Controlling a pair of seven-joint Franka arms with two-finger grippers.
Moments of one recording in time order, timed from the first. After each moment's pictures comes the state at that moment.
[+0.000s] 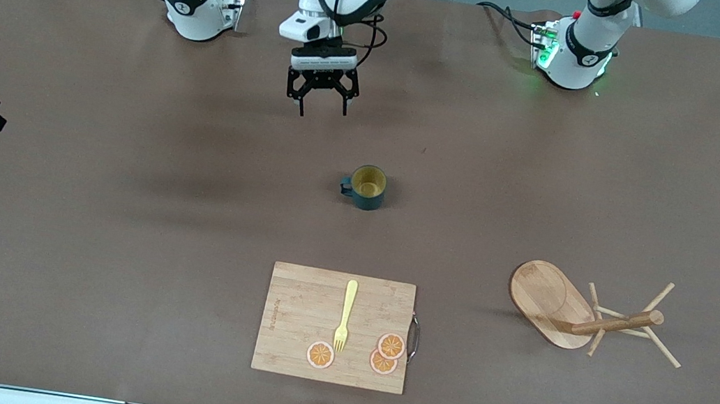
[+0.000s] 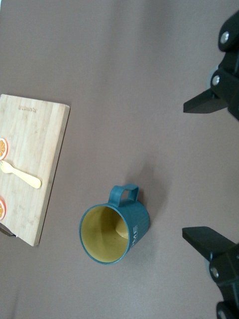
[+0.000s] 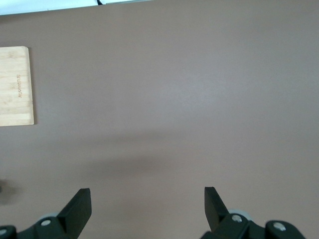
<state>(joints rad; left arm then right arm) -0.68 0.71 -0.72 -1.59 1.19 1.95 -2.07 -0.06 0.03 -0.05 -1.59 0.03 1.71 -0.03</state>
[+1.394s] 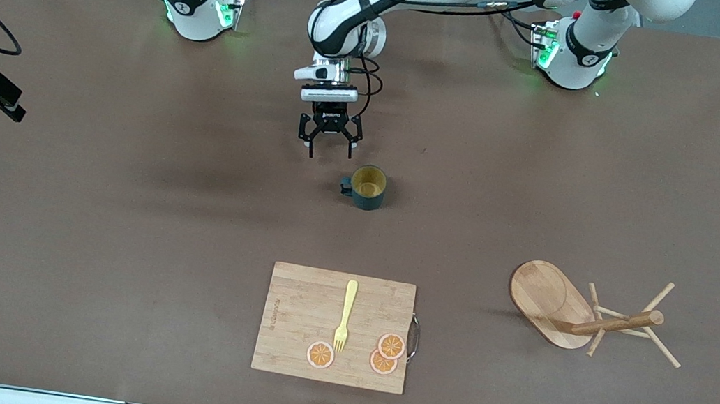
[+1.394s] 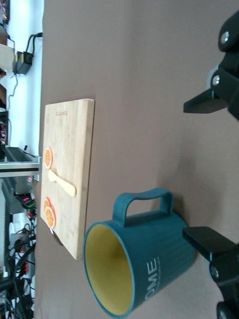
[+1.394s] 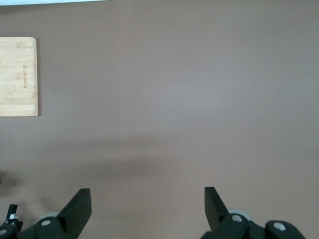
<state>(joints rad) -1.00 0.89 -0.34 -1.58 1.56 1.94 -2.35 -0.02 -0.02 -0.04 -1.66 0.02 1.74 -0.04</state>
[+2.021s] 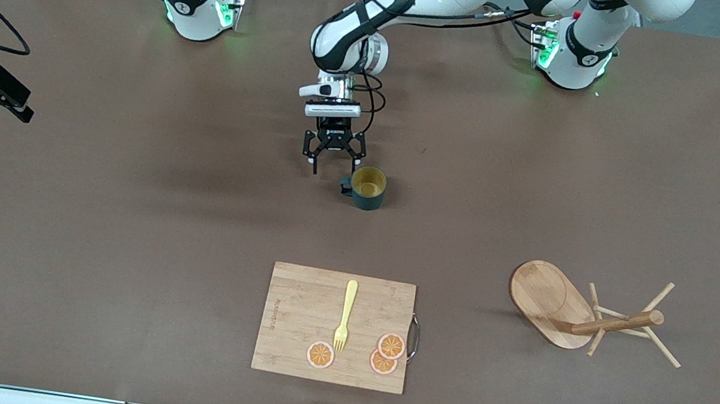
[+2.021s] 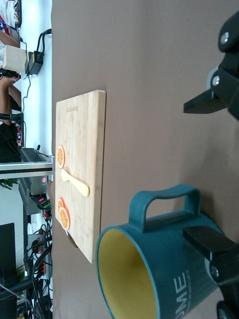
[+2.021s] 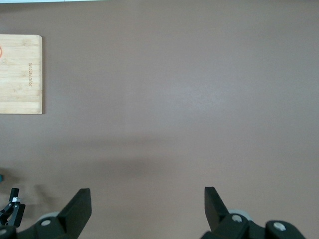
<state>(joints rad) -1.00 0.93 -0.29 -1.55 1.62 1.94 -2.35 -0.01 -0.02 -0.04 -1.66 0.02 1.74 -0.04</state>
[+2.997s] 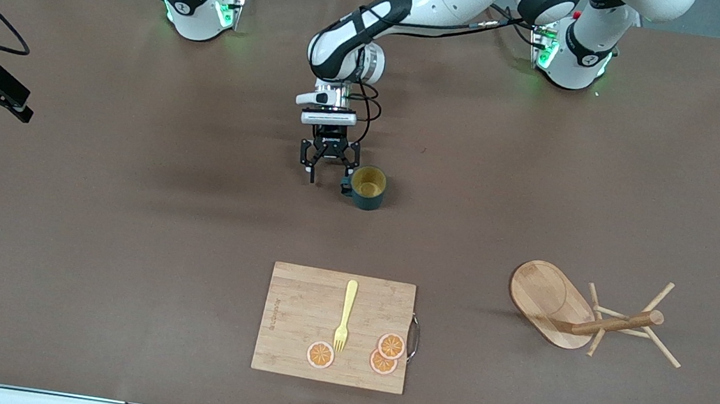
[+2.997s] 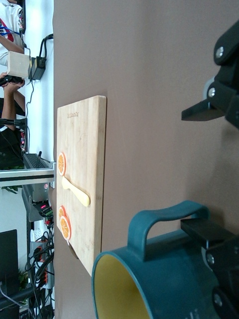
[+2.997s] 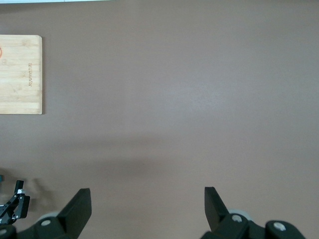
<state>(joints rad) -1.00 0.99 -0.27 -1.49 1.67 1.95 -2.35 -0.01 -0.02 -0.05 -1.66 0.02 1.74 -0.04</state>
